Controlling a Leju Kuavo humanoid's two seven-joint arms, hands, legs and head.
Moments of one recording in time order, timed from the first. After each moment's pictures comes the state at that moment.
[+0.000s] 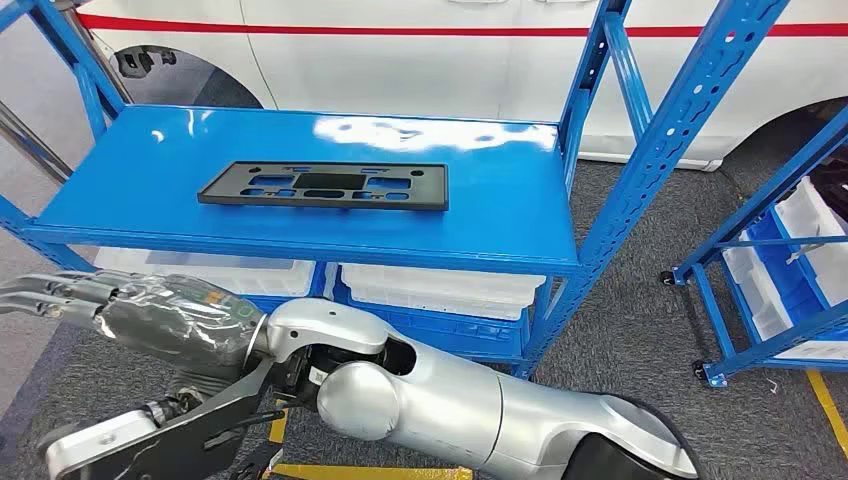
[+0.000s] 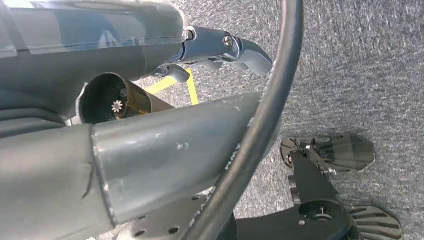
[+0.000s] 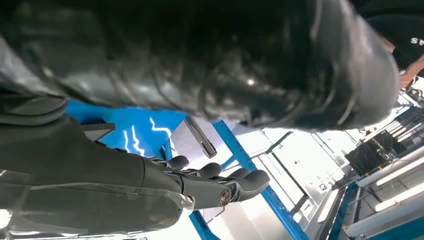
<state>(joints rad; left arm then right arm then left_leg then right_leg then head) -0.20 -0.06 0.43 -0.19 -0.65 -0.07 0.33 -0.95 0.35 1.20 -1.29 0.10 0.02 -0.01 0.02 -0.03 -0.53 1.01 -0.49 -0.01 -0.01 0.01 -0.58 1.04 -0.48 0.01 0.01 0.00</state>
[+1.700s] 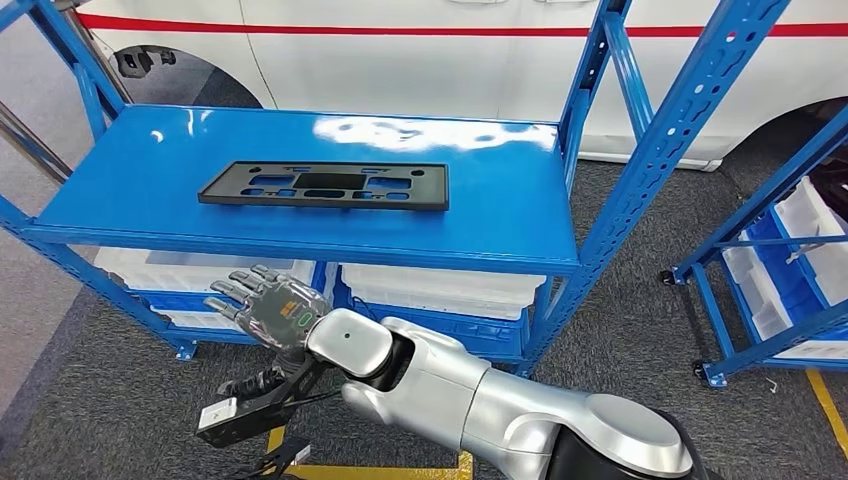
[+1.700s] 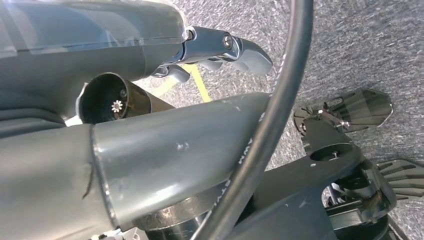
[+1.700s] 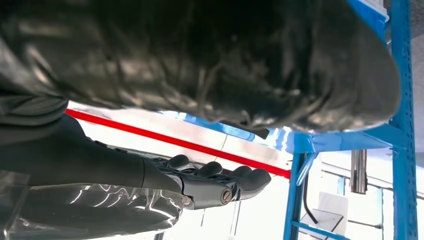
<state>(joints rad) -0.25 -0.10 0.44 -0.19 -0.73 -0.24 0.42 -0.96 0.36 1.41 -0.81 0.71 -0.11 0.12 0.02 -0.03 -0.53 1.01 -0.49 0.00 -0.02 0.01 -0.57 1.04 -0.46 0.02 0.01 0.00</state>
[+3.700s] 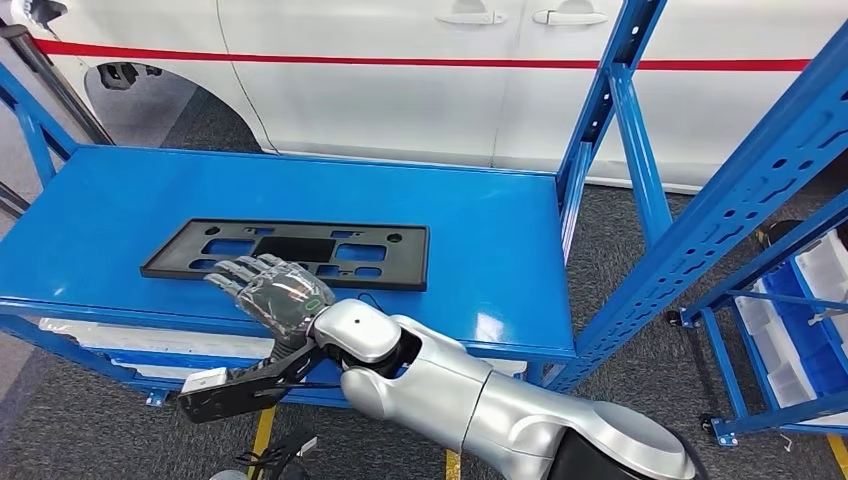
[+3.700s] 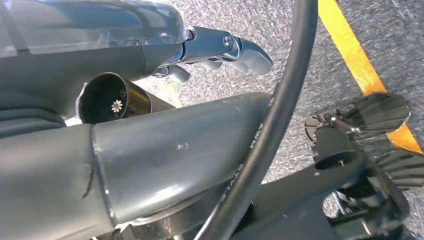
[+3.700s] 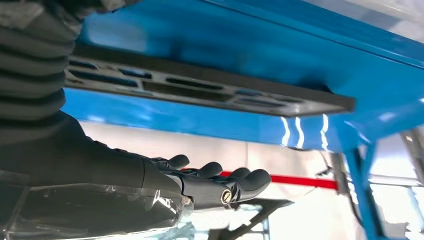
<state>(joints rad) -0.28 -0.11 0.44 -0.19 -0.79 -0.28 0.40 -0.93 0.36 1.32 -0.83 0.55 -0.12 0.15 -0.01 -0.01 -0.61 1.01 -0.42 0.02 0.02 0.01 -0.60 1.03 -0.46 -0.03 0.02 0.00</state>
